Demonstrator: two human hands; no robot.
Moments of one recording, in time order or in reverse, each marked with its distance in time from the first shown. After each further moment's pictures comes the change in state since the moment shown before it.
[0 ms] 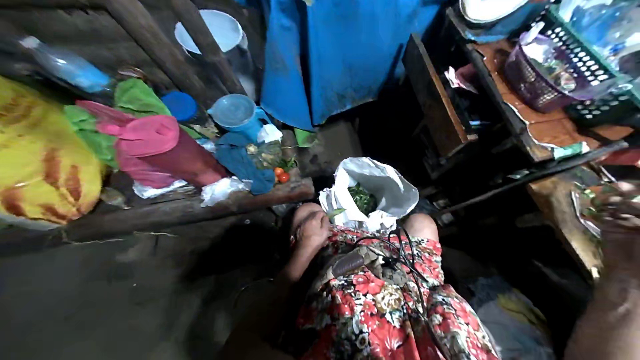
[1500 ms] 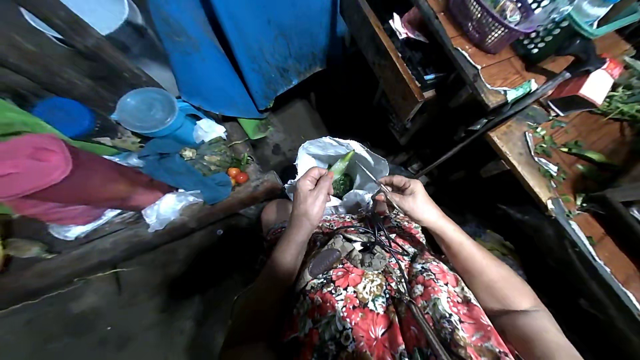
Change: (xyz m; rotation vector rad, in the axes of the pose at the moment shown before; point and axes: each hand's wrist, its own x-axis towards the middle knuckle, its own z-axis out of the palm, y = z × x) left_hand -0.016 0.135 -0.056 -0.774 -0.064 0.263; right_hand -0.118 0.101 0.158 -0.395 -0.781 0.277
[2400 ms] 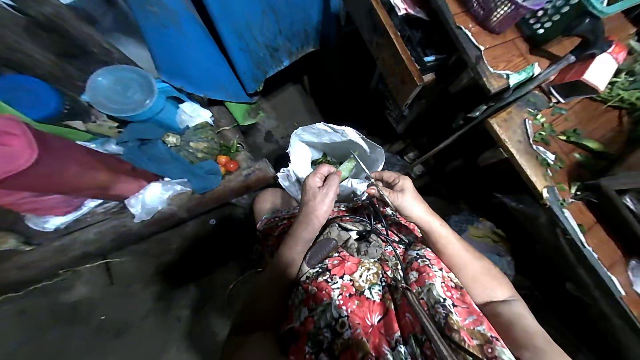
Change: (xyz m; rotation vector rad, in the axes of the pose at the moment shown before) left_hand -0.011 -0.012 0.024 0.002 -0.035 0.012; right_hand -0.009 0.008 0.019 0.166 -0.029 -0.012
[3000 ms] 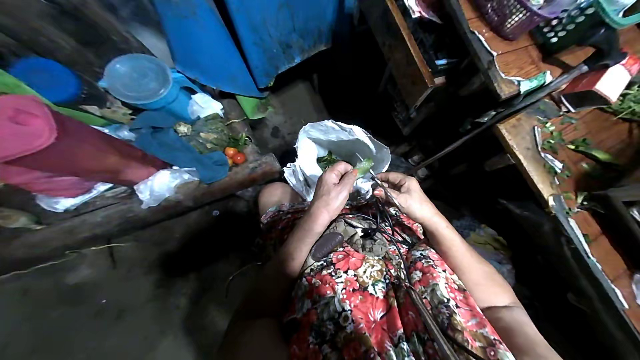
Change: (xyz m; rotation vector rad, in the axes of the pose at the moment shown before) left_hand 0.000 0.002 0.004 0.059 -0.141 0.003; right_hand -0.002 -0.003 -0.005 -0.145 -0.034 0.038
